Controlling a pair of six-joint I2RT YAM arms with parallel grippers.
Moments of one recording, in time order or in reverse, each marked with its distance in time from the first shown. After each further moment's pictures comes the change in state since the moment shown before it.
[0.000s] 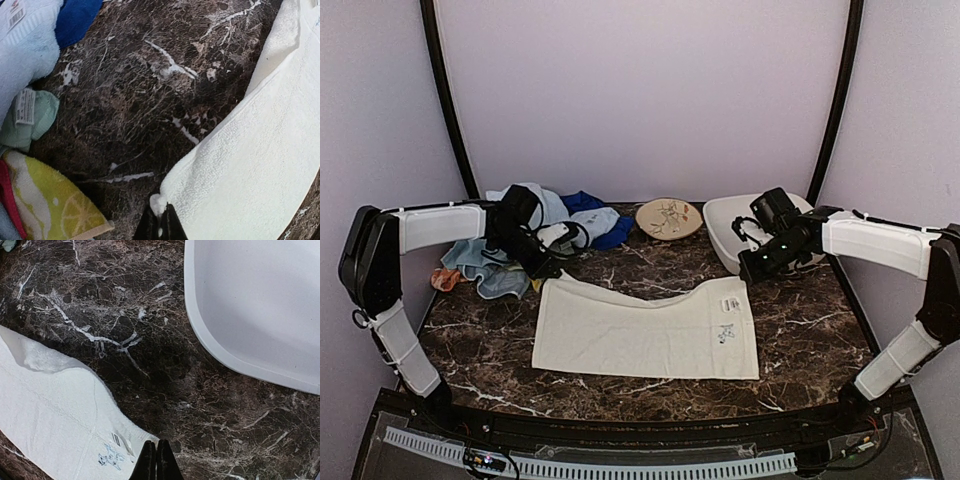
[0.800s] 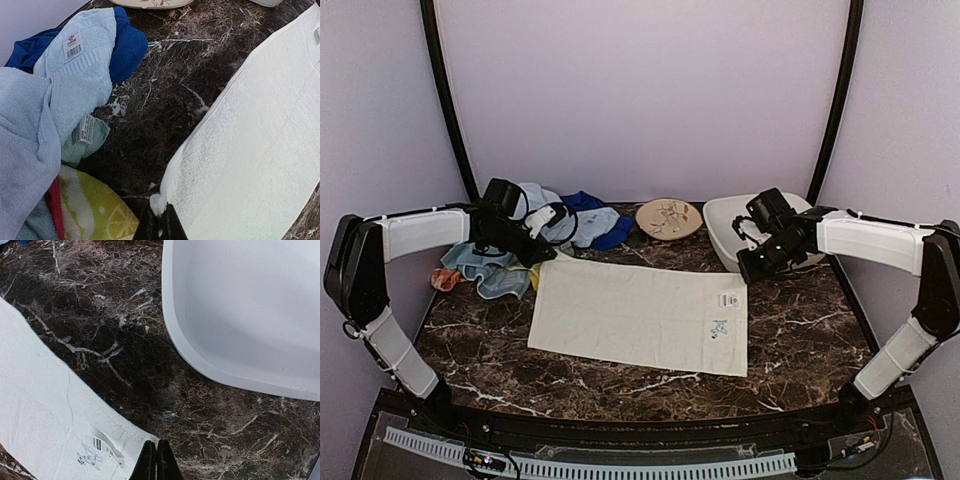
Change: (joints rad) left arm 0.066 -0.109 -0.100 0.216 0.025 -0.018; right arm -0.002 0.035 0.014 0.016 0.081 0.011
